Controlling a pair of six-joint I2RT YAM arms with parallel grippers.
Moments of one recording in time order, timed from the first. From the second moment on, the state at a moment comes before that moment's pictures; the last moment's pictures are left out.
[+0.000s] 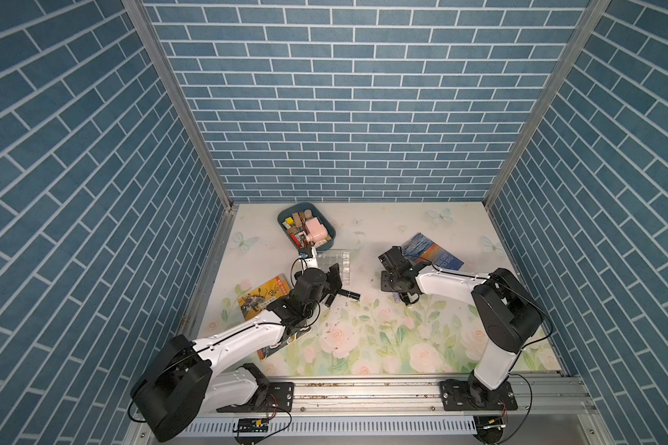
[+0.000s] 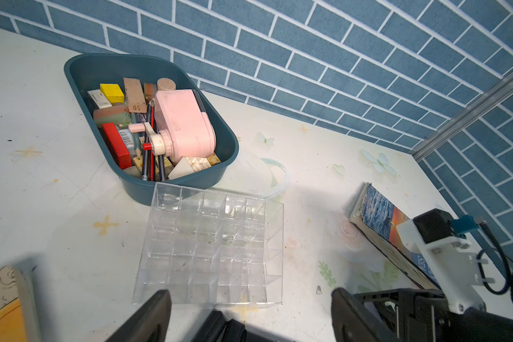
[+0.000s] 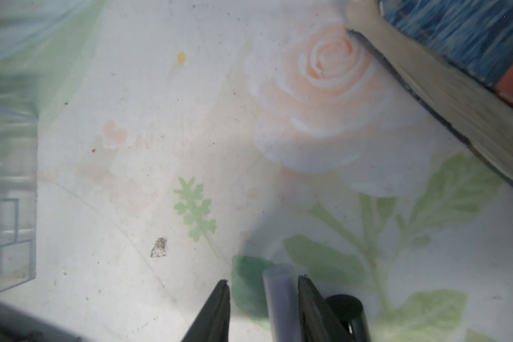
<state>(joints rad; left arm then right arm) -0.71 1.20 0.55 0.21 -0.41 -0.60 0.72 1.78 1.03 -0.35 0.21 0.63</state>
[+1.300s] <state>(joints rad) -0.56 0.99 0.44 0.12 0.07 -0.62 0.77 1.64 1.01 -0.02 0.09 0.66</state>
